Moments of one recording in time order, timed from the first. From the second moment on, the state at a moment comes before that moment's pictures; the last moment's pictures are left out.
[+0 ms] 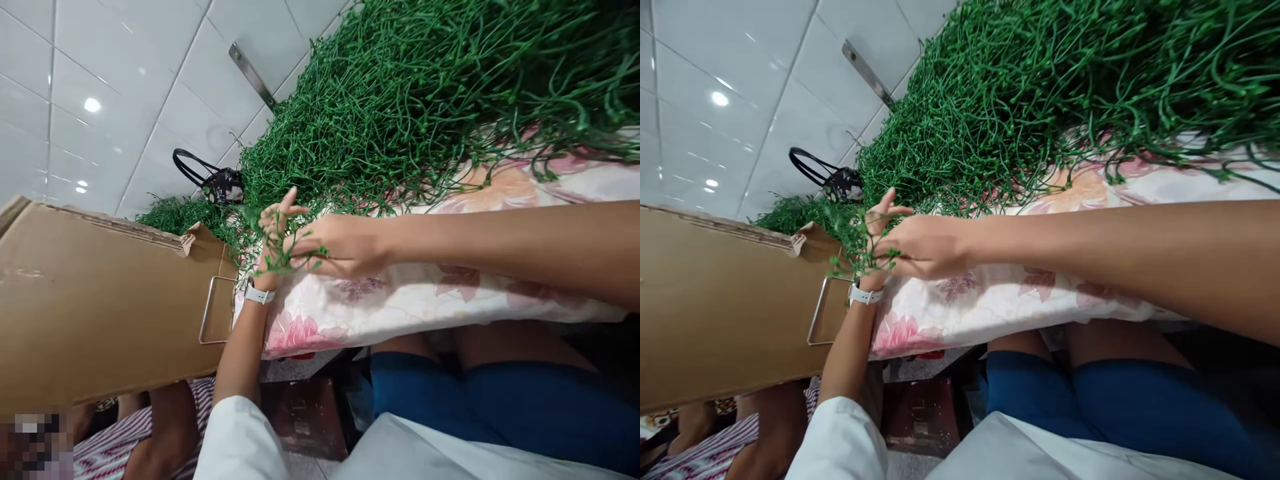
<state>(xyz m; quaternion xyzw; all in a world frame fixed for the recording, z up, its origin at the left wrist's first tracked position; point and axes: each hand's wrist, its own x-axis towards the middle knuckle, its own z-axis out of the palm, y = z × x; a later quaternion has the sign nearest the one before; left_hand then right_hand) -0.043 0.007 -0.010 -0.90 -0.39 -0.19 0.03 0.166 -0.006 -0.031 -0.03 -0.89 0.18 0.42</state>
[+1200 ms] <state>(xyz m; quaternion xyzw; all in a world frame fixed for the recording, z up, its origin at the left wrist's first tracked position) -0.073 0.020 0.019 -0.90 -0.41 -0.09 0.12 0.167 0.015 -0.030 -0.34 -0.70 0.34 0.53</state>
